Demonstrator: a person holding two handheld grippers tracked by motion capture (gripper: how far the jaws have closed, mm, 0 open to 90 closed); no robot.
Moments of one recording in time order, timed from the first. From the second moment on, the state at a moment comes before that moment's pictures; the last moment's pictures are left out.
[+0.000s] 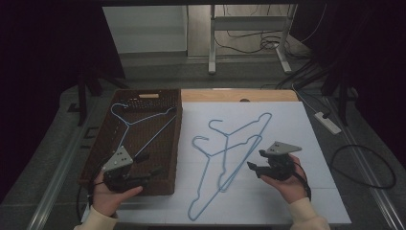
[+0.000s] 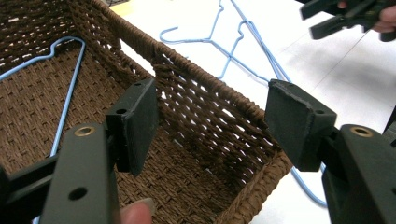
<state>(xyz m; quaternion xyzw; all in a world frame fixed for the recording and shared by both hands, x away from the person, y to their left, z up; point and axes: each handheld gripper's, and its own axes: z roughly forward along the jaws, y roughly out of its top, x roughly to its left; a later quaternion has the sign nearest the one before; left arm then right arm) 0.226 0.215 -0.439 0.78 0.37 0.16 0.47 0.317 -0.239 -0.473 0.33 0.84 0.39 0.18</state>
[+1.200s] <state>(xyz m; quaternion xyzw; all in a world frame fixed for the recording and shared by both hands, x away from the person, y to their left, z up) 0.228 0.212 -0.441 0.79 0.37 0.16 0.47 0.312 -0.148 -0.500 0.20 0.94 0.26 0.03</state>
